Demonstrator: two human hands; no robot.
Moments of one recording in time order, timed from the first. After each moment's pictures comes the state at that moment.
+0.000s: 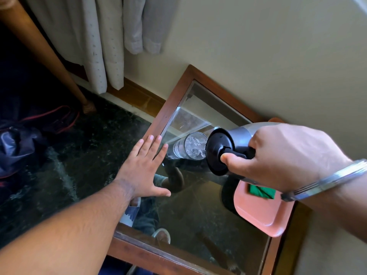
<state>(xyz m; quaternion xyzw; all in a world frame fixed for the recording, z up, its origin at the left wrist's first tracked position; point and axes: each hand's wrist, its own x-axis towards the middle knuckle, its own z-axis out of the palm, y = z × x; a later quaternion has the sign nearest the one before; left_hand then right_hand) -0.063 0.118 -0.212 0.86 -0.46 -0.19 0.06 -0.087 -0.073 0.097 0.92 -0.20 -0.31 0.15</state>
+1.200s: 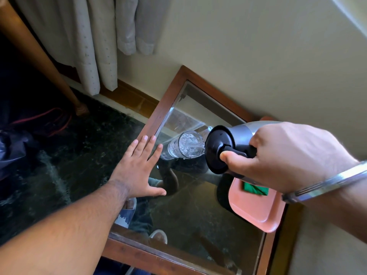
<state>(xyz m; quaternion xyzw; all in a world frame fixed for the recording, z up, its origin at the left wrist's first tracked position) -0.063 0.118 -0.213 0.86 -0.47 -0.19 0.06 -0.099 -0.073 0.109 0.93 -0.20 -0.28 0.15</state>
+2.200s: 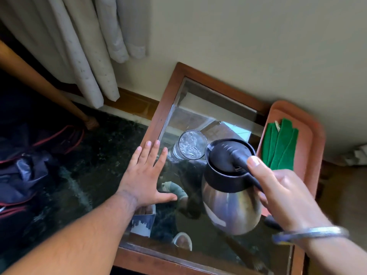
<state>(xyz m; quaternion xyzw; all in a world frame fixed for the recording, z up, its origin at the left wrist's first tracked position) -0.063 0.115 -0.202 0.86 -0.46 -0.22 0.03 -0.192 -0.094 0.028 0.81 -0.46 -0.12 -0.34</state>
